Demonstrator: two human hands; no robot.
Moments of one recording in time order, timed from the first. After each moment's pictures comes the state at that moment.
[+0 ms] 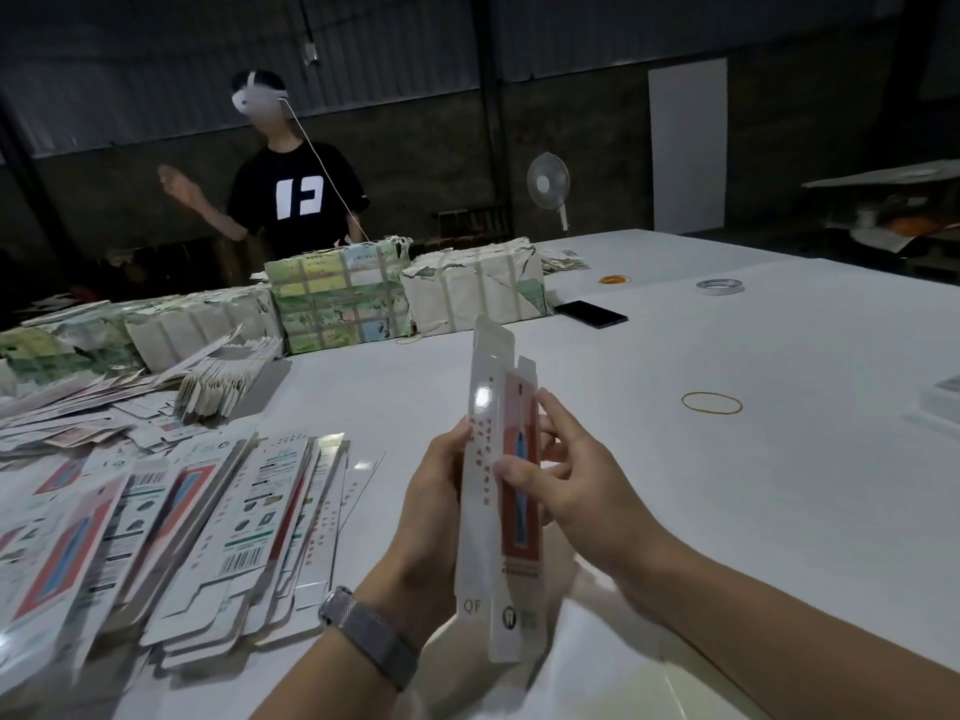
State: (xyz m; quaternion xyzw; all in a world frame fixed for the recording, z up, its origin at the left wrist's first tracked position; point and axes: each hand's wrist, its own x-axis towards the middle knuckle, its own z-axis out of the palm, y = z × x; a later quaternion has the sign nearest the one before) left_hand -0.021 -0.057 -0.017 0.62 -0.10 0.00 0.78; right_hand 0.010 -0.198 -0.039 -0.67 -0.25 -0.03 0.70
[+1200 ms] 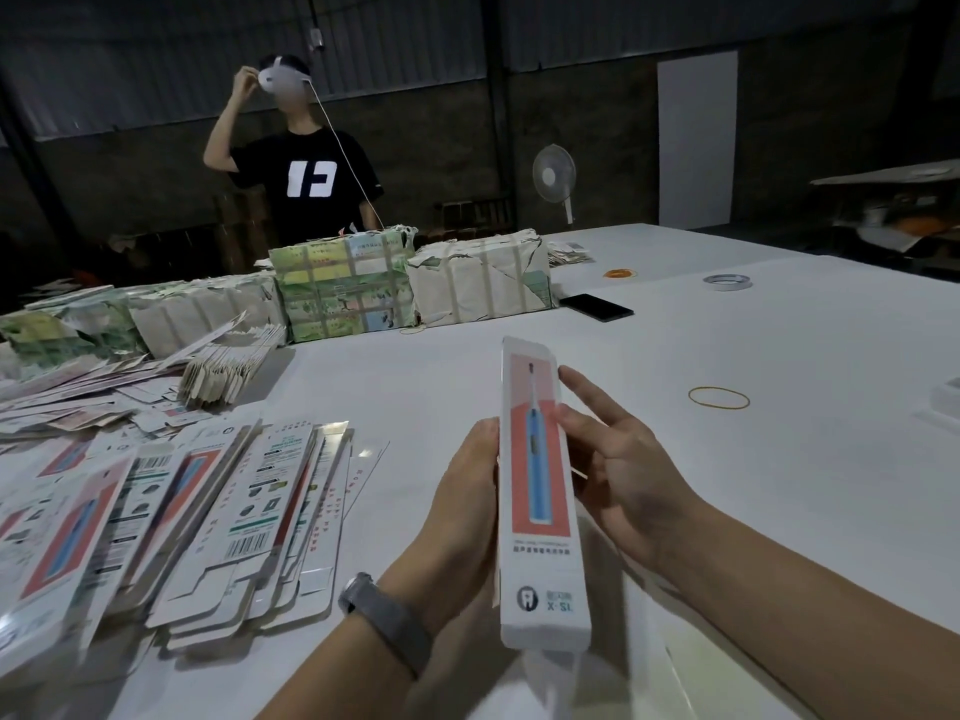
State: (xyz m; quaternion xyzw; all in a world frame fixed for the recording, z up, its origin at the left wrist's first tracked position) left_hand -0.014 -0.066 -0.030 0.68 -0.04 0.03 0.73; right_hand 0.019 -0.209 -0.030 -0.52 -0.14 0.07 0.84
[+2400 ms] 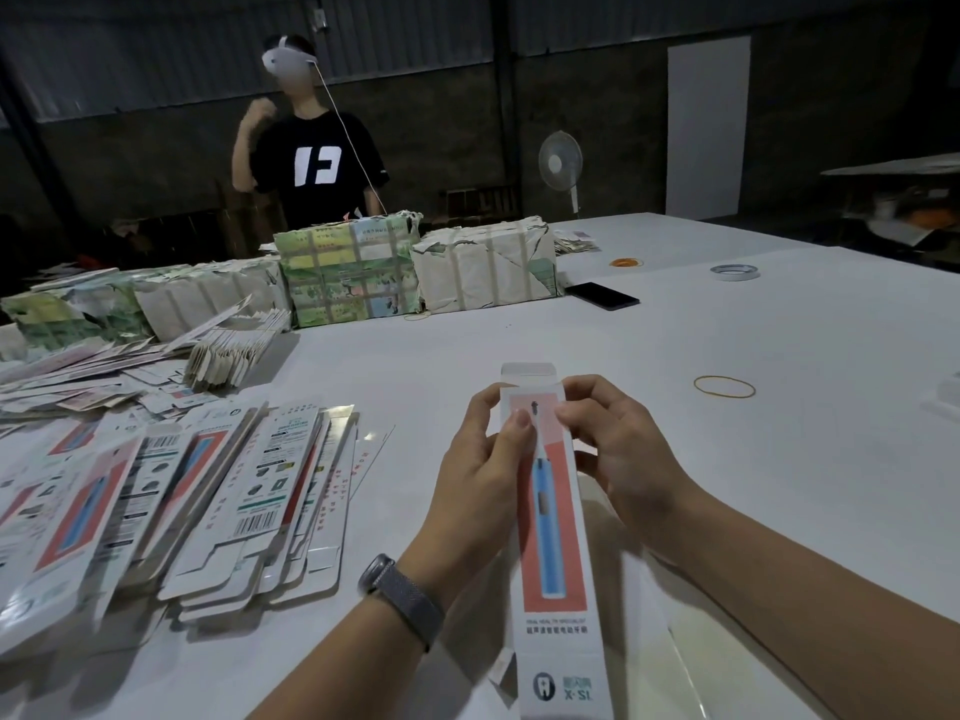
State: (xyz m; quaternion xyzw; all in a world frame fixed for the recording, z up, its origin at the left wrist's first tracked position) left_hand -0.009 -0.066 -0.041 0.75 -0.11 0.13 0.64; right_hand 0.021 -0.209 -0.031 -0.63 -0.17 0.00 0.76
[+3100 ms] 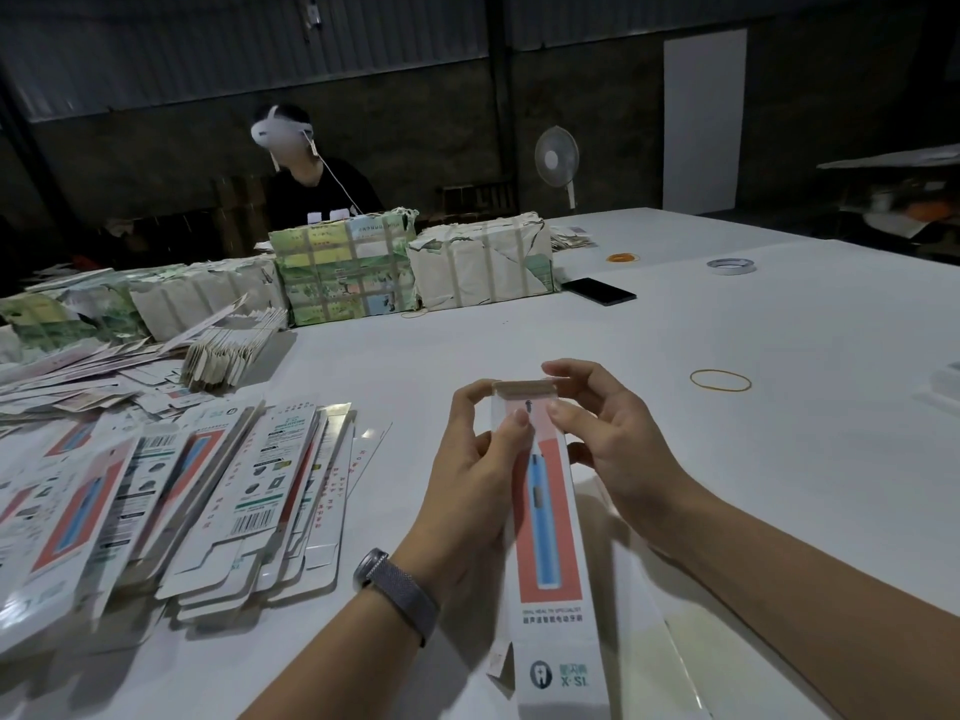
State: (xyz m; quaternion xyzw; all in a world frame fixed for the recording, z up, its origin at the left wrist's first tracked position) left_hand -0.012 -0.065 -0.038 0.74 -0.09 0.10 0.66; right_hand 0.019 -0.208 -0.031 -0.65 -0.19 -0.06 0.73
